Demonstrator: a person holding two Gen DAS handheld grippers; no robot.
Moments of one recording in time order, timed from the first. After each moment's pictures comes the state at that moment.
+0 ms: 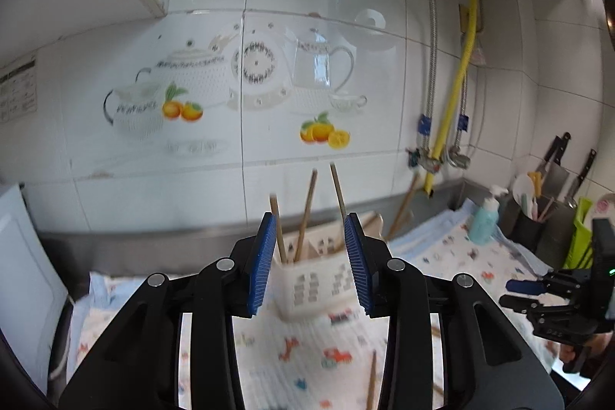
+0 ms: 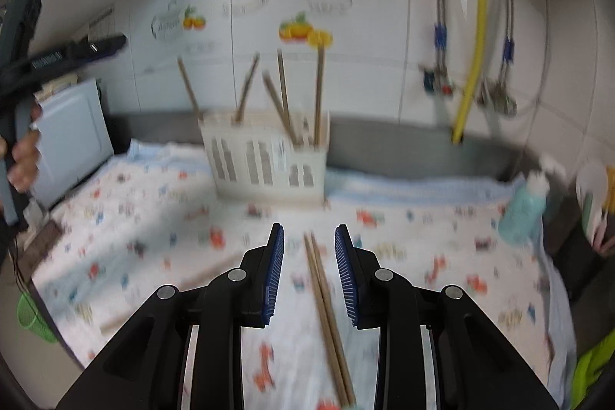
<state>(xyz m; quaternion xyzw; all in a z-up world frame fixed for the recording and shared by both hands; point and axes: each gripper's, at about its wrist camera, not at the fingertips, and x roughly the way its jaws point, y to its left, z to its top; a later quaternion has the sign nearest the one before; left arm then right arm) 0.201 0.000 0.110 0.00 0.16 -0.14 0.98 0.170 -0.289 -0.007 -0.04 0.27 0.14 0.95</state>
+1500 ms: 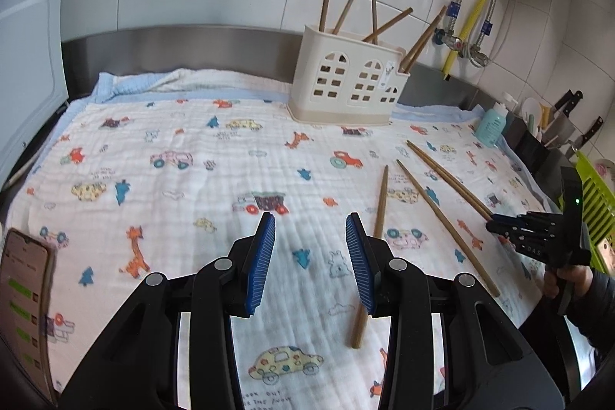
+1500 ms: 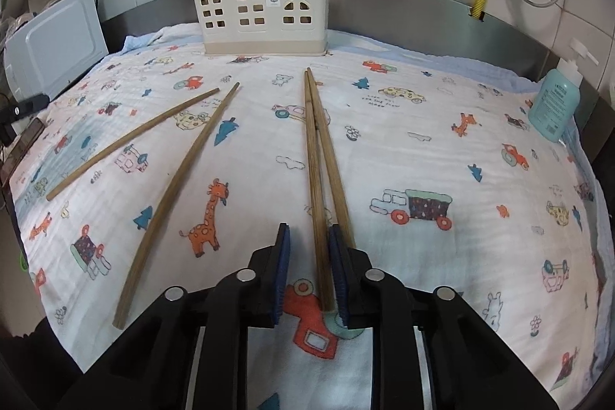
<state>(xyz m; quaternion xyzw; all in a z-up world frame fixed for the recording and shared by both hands) 0.119 0.040 -0.060 -0.08 0.33 -0.11 0.93 0.163 -0.312 -0.129 -0.07 0.40 0.16 0.90</state>
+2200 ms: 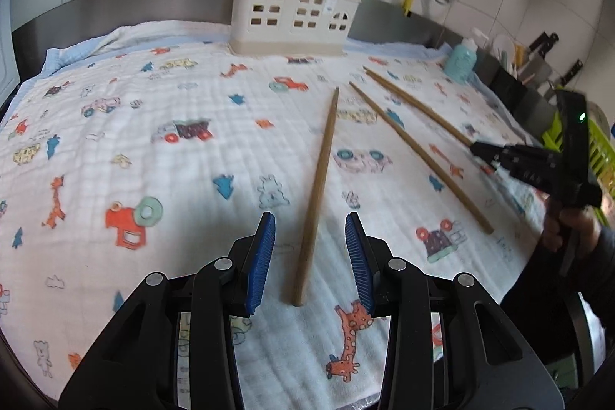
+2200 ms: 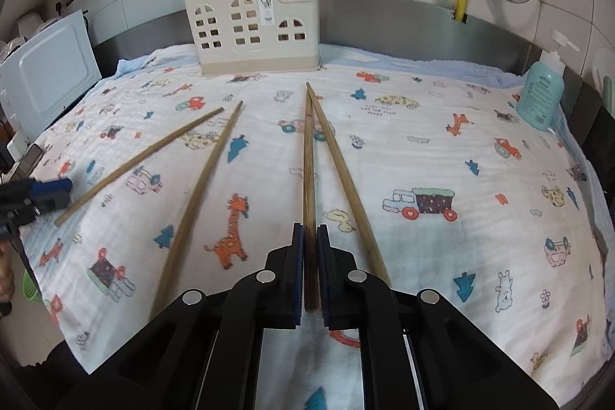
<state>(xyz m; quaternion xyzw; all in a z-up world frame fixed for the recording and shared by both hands) 0.110 -0.010 -0.113 -0.03 0.39 -0.18 0.90 0.148 -0.302 -0.121 -0.04 0.37 0.13 0.92</state>
